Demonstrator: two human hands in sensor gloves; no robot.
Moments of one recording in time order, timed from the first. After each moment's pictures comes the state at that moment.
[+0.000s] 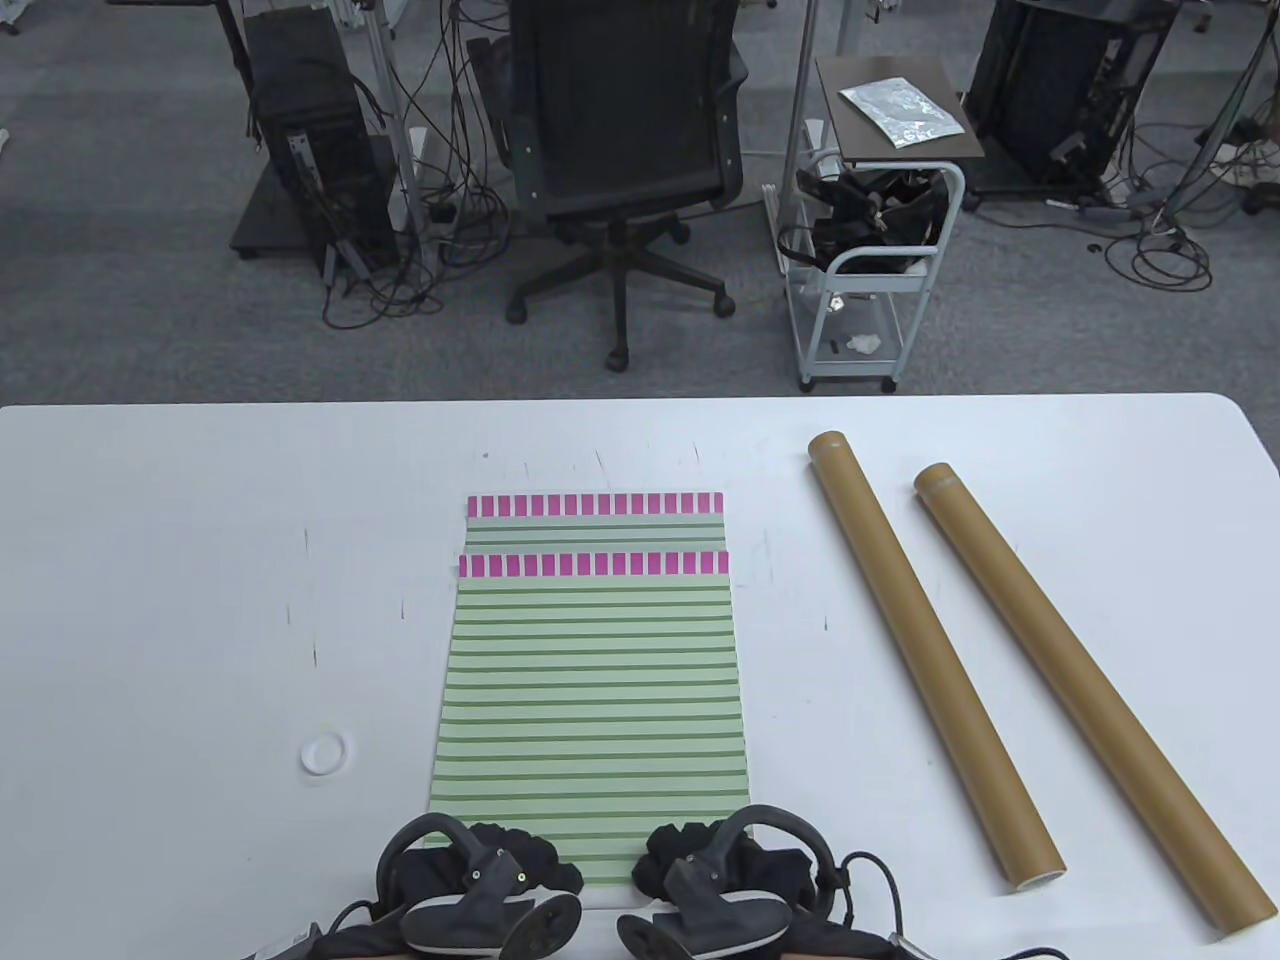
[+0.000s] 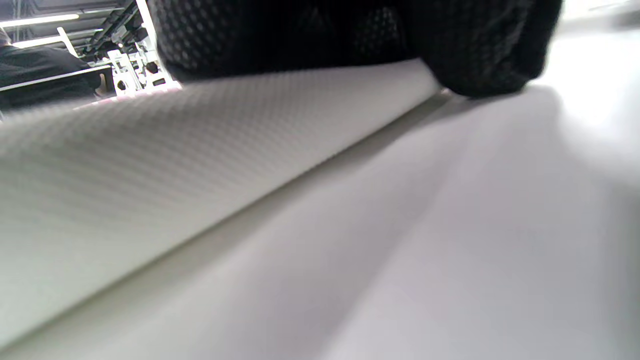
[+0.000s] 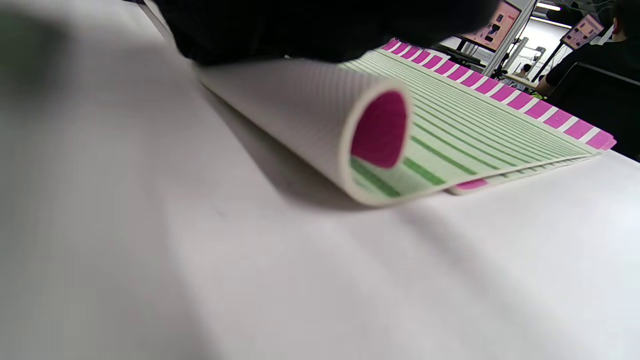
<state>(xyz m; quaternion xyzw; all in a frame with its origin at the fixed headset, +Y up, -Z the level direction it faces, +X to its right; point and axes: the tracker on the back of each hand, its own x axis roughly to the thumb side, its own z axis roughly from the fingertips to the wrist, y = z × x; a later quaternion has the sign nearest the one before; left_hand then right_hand) -0.142 -0.763 -0.215 -0.03 -0.36 -0.14 0.92 0.026 -0.767 -0.213 -0.43 -0.04 -0.89 0.17</state>
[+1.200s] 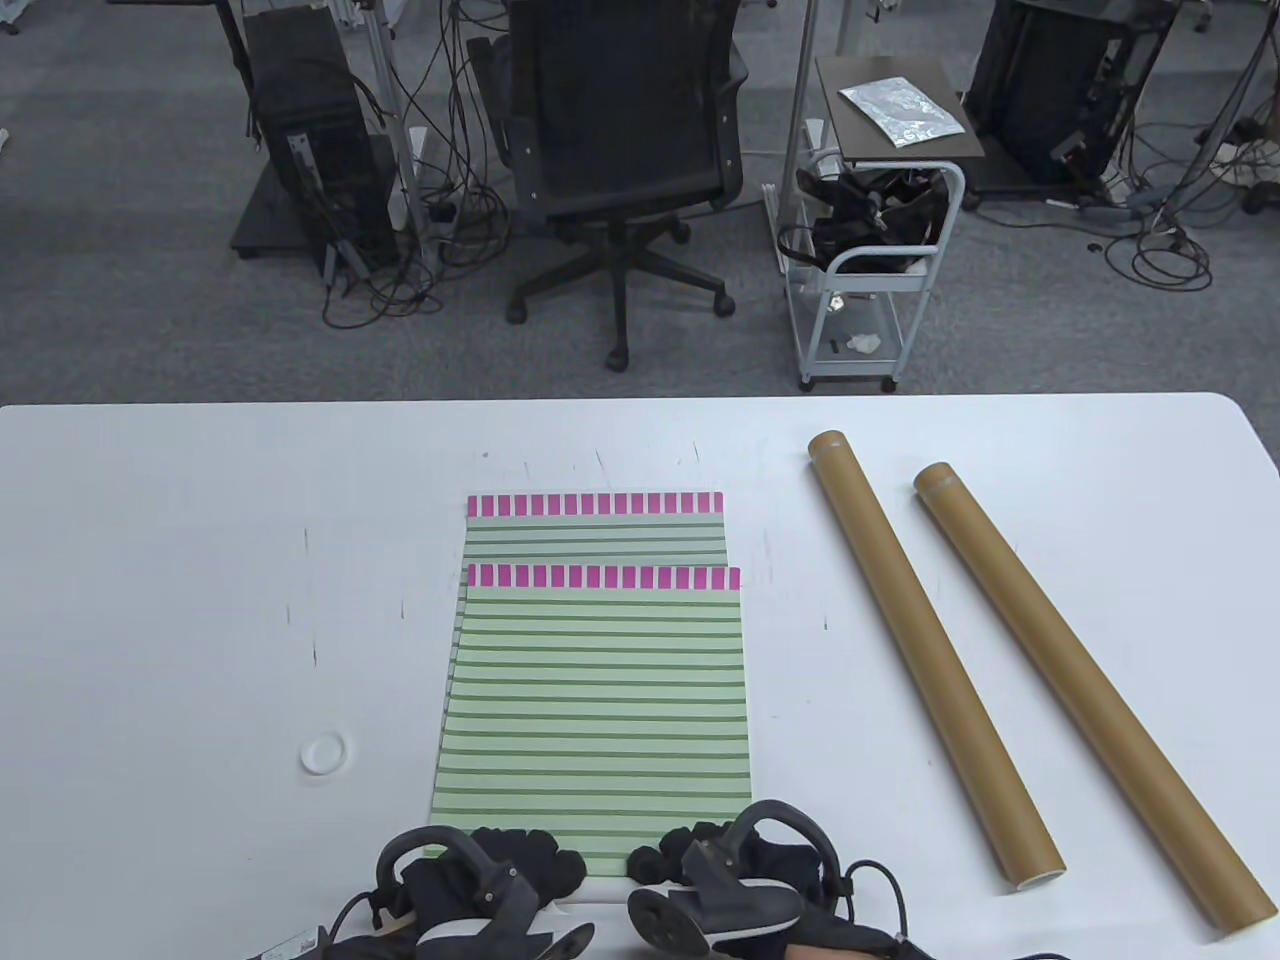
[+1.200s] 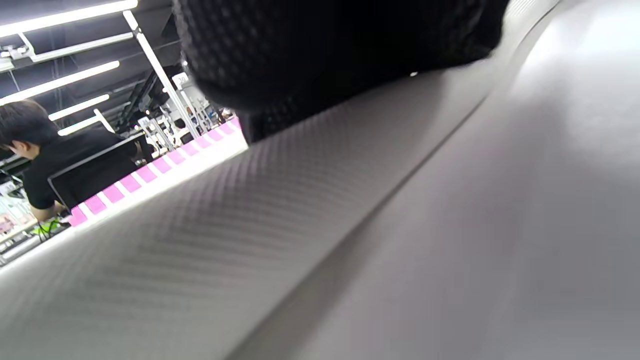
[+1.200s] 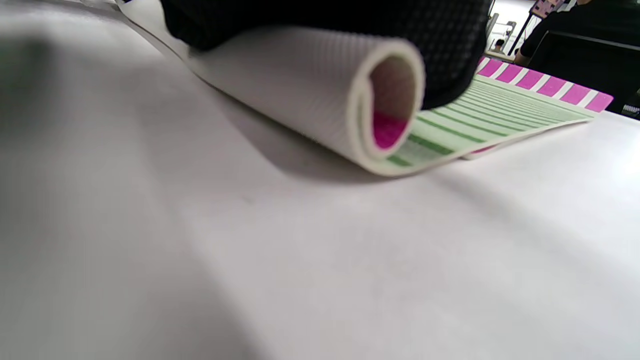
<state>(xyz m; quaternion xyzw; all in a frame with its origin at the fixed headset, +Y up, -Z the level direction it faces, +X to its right) -0.137 -0.760 -0.207 0.03 -0.35 -0.21 0.91 0.031 -0.768 -0.221 -0.39 -0.06 -0.91 0.12</state>
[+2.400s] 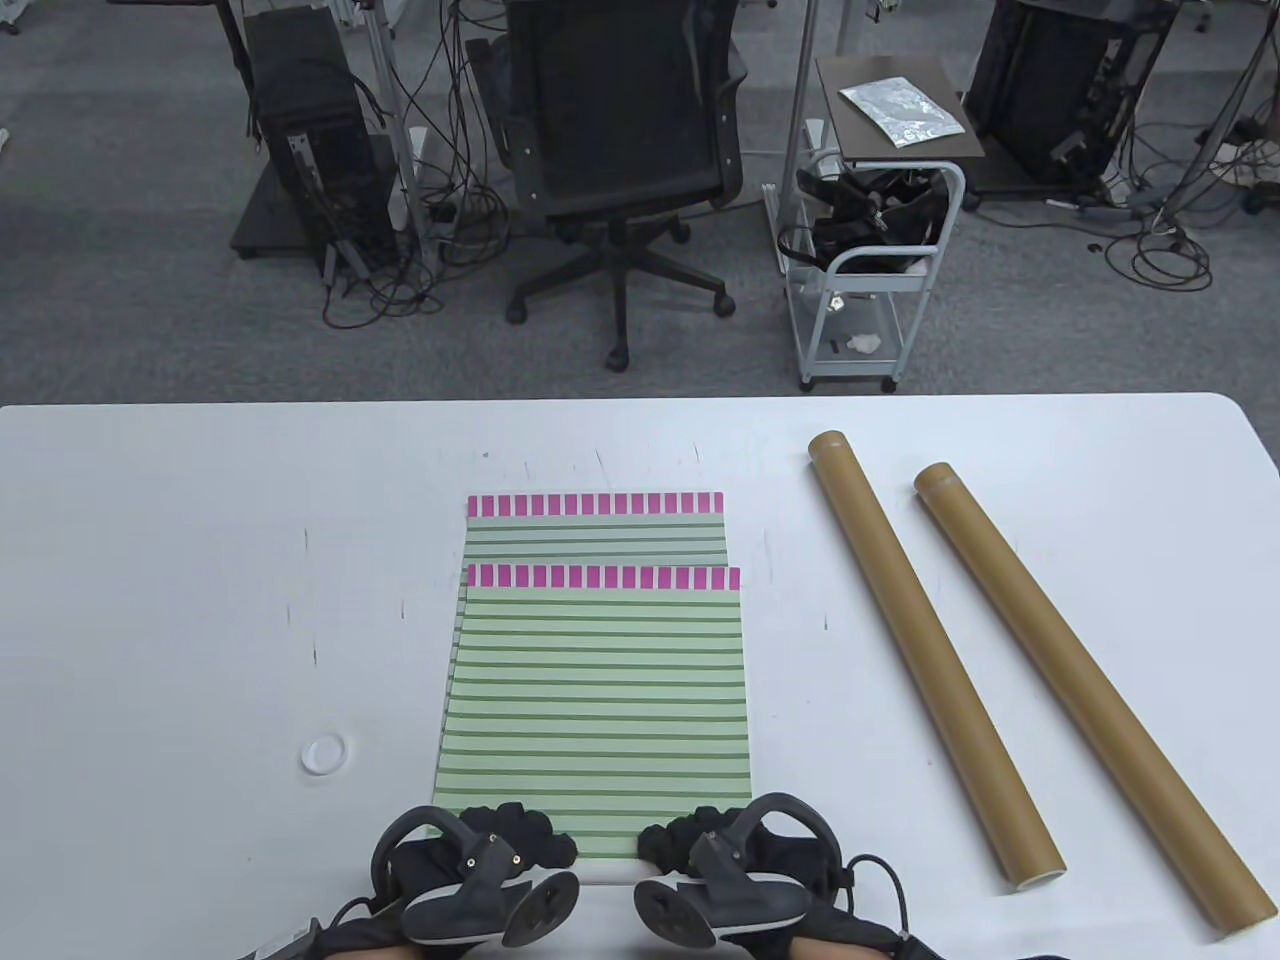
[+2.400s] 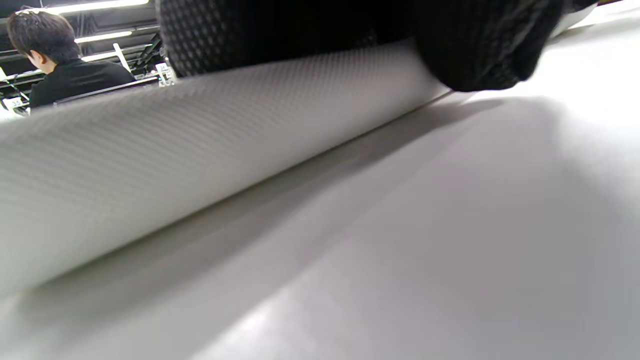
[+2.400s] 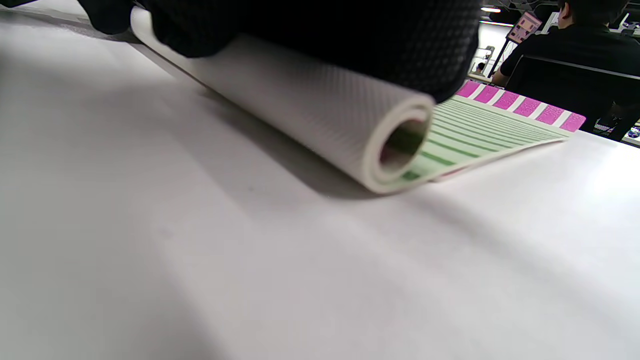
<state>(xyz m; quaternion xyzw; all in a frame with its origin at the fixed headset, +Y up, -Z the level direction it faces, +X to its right) -0.148 -0.761 -0.224 -0.01 -0.31 -0.13 0.94 0.038 -0.760 -0.226 -0.39 -0.02 -0.91 0.11</state>
